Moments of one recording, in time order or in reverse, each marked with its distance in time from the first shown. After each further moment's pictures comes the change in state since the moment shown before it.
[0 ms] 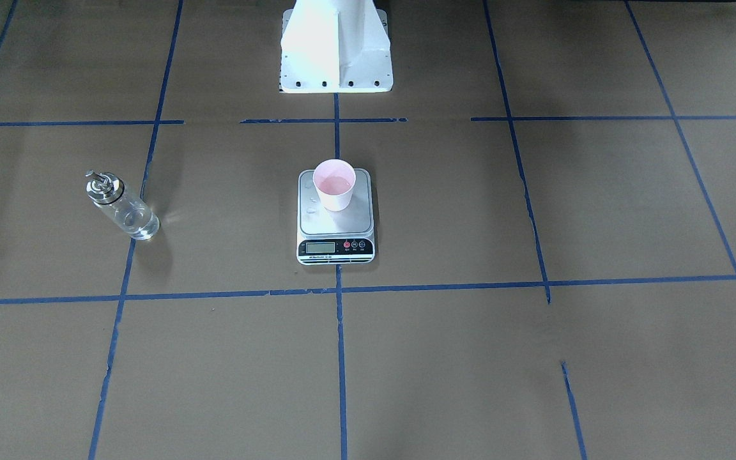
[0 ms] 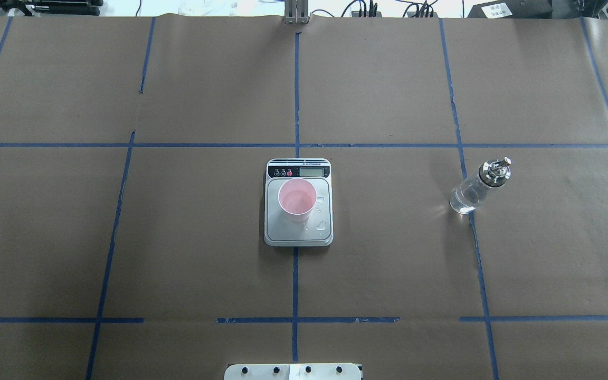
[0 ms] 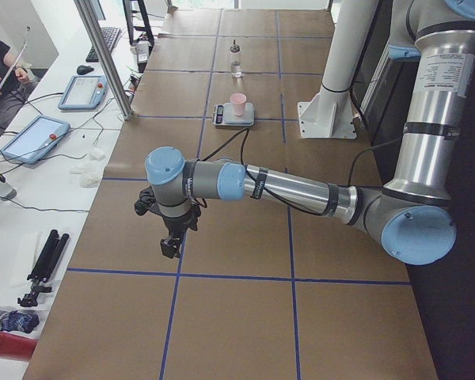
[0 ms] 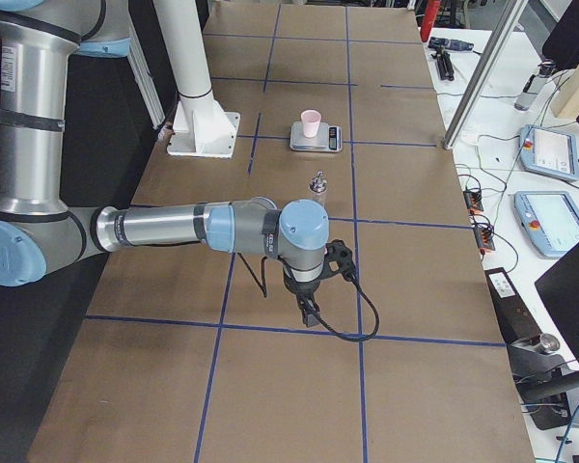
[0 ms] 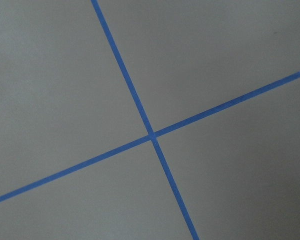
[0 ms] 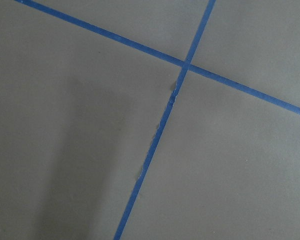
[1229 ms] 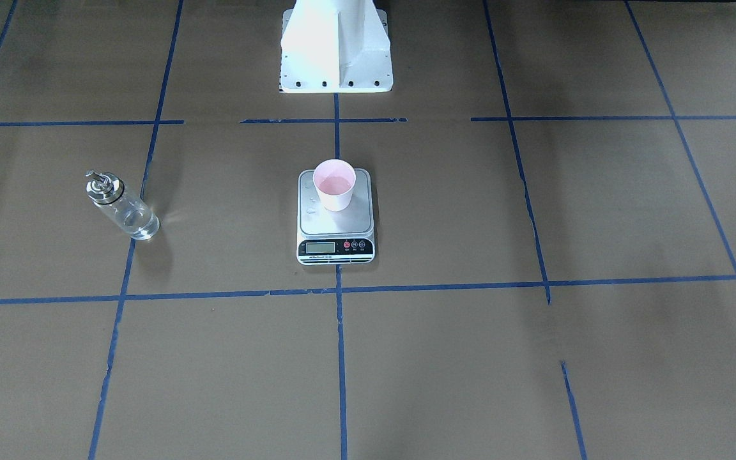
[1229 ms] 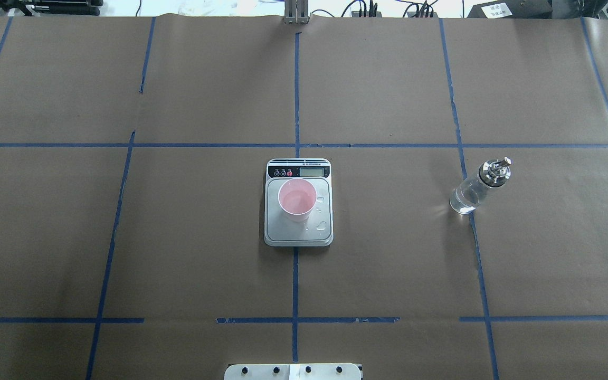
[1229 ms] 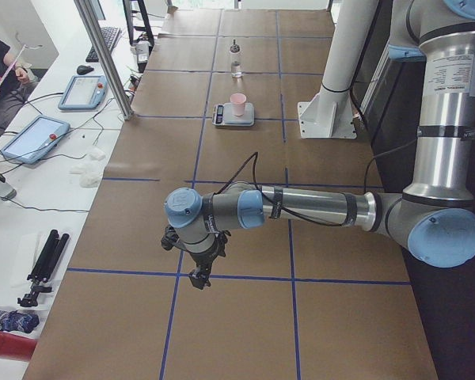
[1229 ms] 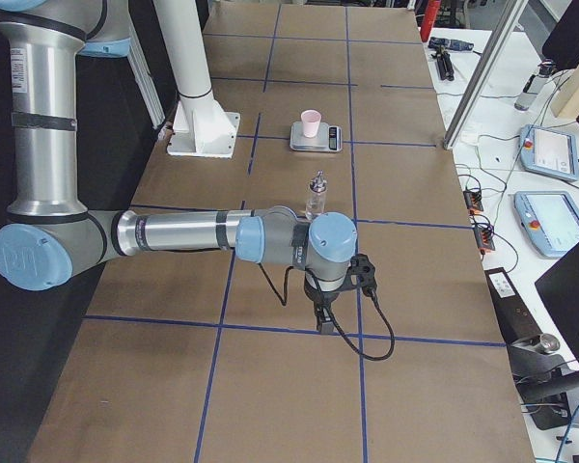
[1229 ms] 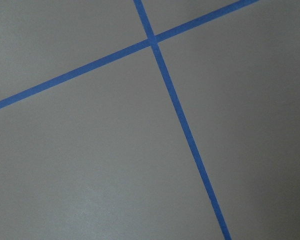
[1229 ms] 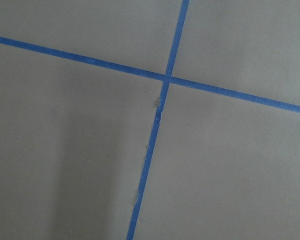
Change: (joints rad) left arm -0.003 0.100 0.033 0.005 -0.011 0.142; right arm -0.026 0.101 -0.128 0.011 0.013 0.162
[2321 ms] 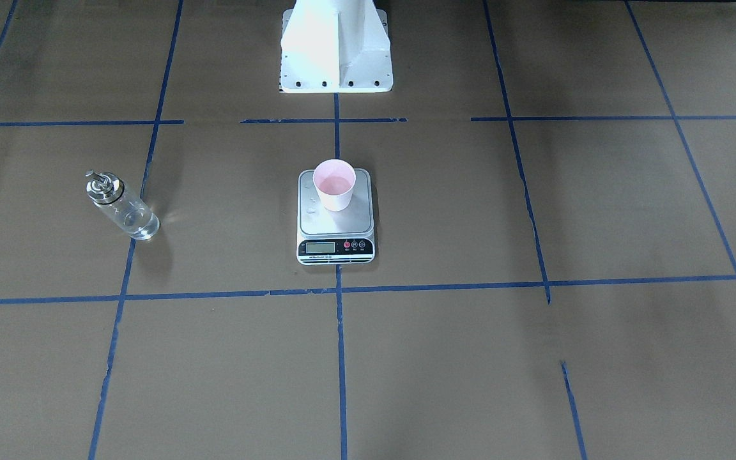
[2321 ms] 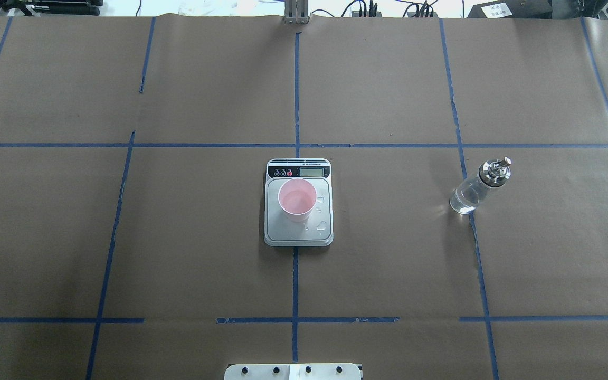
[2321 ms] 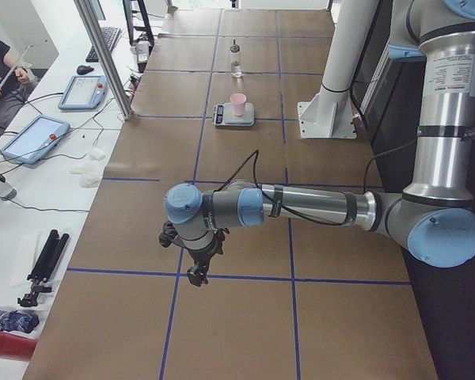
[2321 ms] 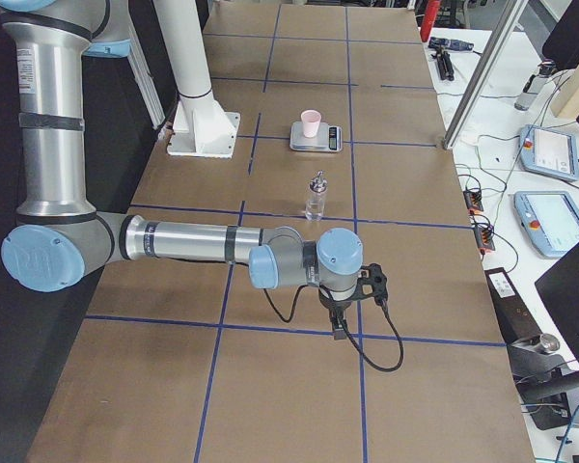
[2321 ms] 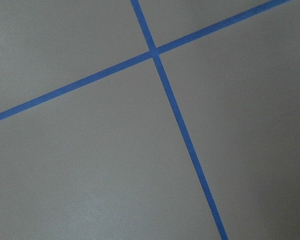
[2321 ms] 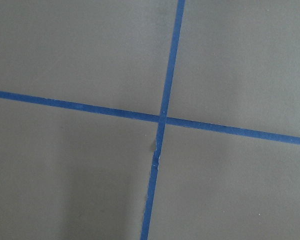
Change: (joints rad) left arm -0.005 -0.002 -0.010 -0.082 -0.005 -0.130; right arm -0.055 0.017 -0.148 0.327 0.019 0.253
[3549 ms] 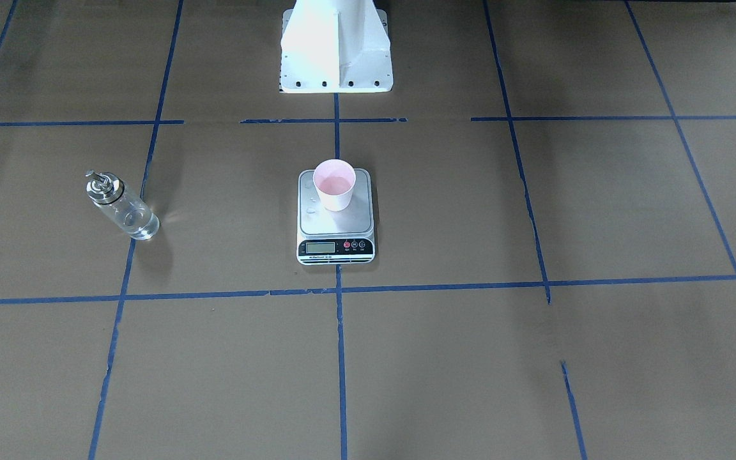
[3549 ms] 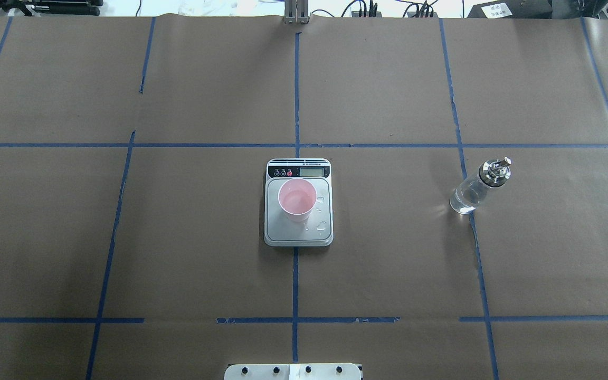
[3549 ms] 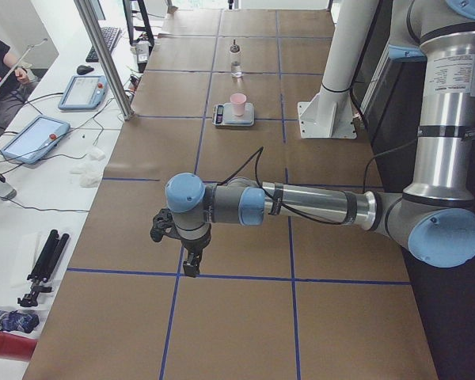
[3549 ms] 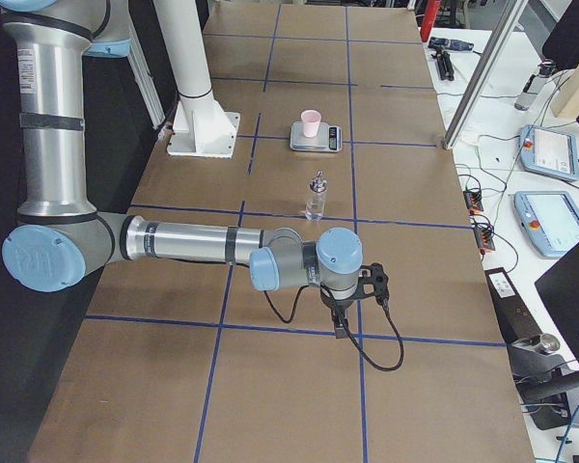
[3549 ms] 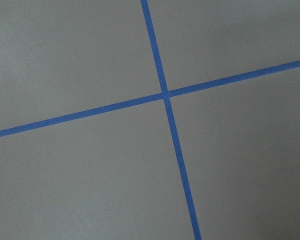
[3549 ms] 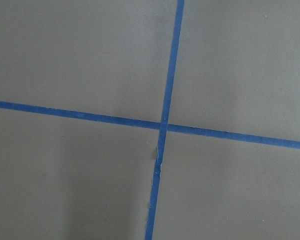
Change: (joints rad) left arm -0.006 -0.002 -0.020 -0.075 -0.025 -0.218; right arm -0.004 0.001 -0.005 0.028 0.001 0.032
